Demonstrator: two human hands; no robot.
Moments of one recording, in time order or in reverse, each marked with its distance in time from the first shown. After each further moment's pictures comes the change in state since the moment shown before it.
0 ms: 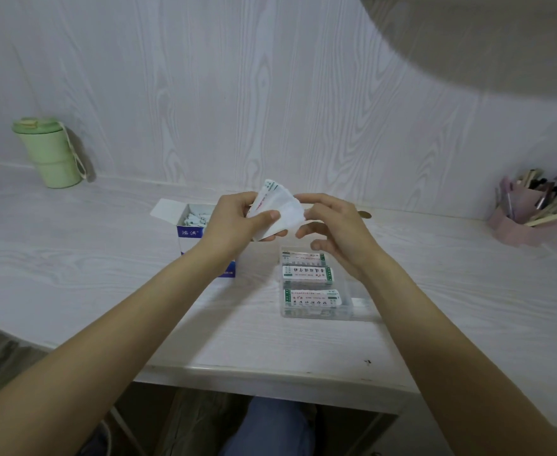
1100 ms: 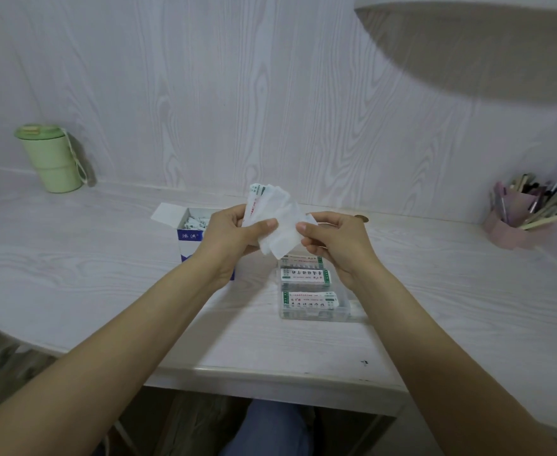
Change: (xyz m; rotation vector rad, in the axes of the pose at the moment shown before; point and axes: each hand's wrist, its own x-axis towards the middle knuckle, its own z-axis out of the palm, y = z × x) left_hand -0.005 -0.012 0.000 -0.314 0.028 -0.132; right_hand -0.005 0.012 0.001 0.075 0.216 0.036
